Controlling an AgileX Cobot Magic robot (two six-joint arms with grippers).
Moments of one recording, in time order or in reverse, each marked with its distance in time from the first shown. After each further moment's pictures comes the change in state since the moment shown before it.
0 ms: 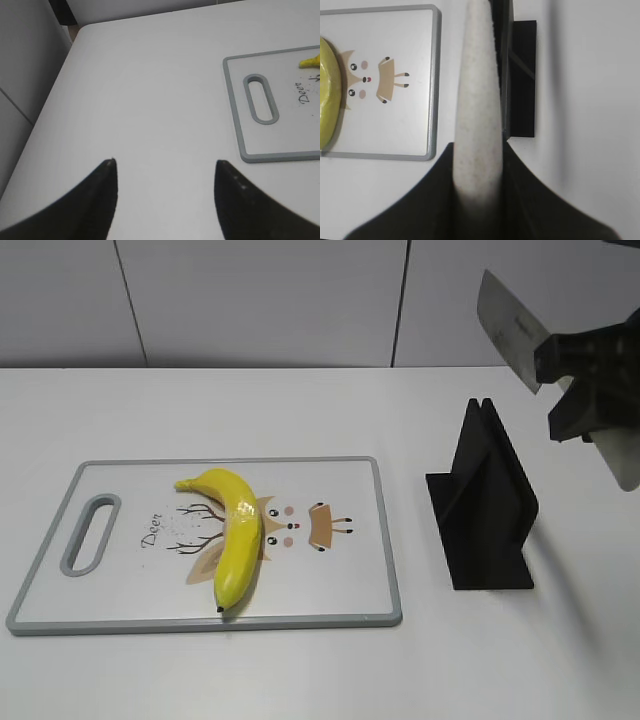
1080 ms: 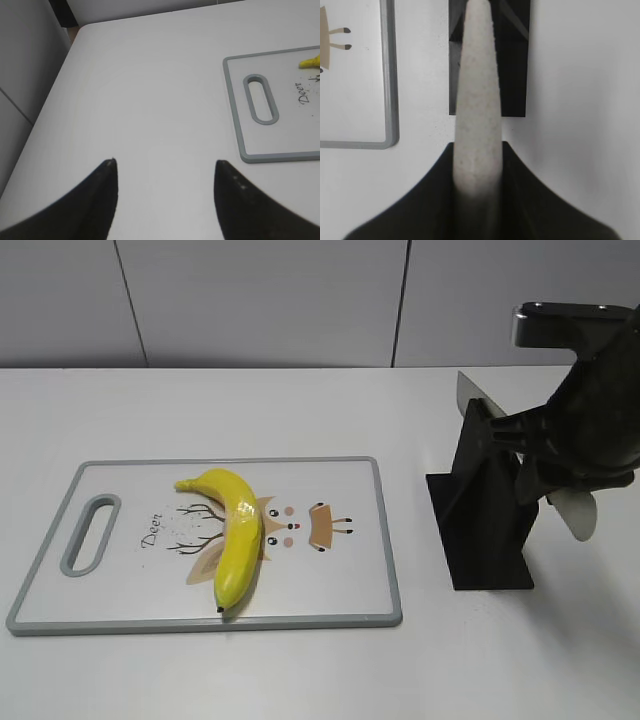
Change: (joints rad) left arm 0.000 0.000 0.001 -0.001 0.000 -0.002; right arm 0.000 0.242 0.008 -0.019 -0.004 0.005
